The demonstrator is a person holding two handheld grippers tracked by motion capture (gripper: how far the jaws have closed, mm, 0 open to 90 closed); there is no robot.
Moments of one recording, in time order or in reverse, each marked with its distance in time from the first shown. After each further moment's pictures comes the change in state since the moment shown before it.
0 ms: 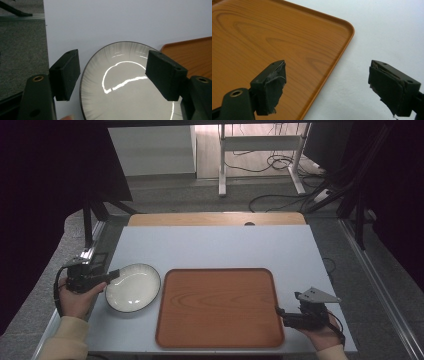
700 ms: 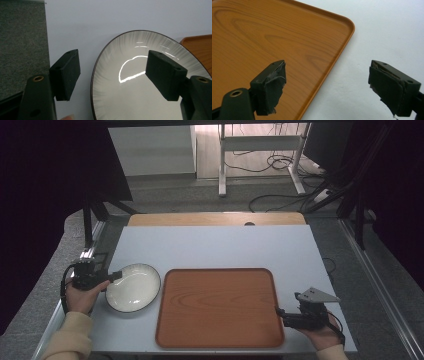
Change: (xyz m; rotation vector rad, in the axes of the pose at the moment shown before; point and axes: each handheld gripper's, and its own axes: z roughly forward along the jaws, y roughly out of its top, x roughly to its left) left arm 0.022 -0.007 0.030 0.089 -0.013 -0.067; right arm -0.001 -0.002 0.002 0.019 0.002 -0.002
